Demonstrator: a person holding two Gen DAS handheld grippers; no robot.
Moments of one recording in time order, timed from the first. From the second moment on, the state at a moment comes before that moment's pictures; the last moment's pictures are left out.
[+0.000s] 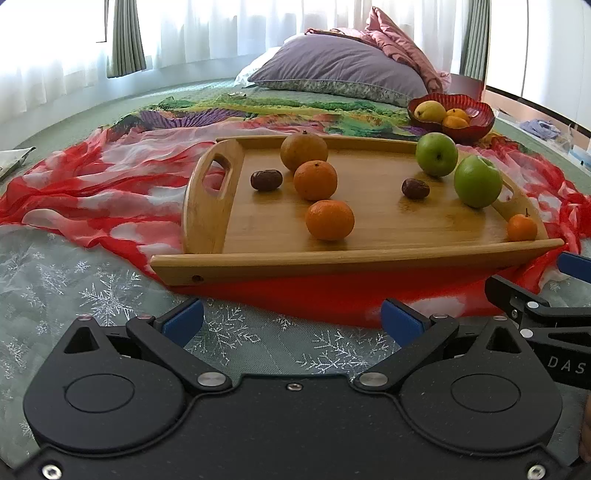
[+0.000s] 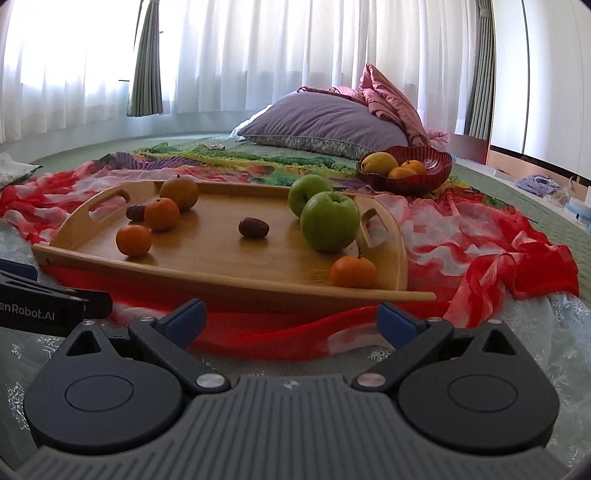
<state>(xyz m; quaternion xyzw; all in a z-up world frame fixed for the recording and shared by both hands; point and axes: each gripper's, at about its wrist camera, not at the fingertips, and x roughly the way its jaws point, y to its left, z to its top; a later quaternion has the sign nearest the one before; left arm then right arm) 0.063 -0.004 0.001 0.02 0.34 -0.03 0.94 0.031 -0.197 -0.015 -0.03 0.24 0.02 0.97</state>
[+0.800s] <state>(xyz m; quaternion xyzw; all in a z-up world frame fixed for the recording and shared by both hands) 0.075 -0.008 -0.012 0.02 0.35 -0.01 0.94 0.045 -0.197 -0.035 -0.03 0.28 0.04 0.96</state>
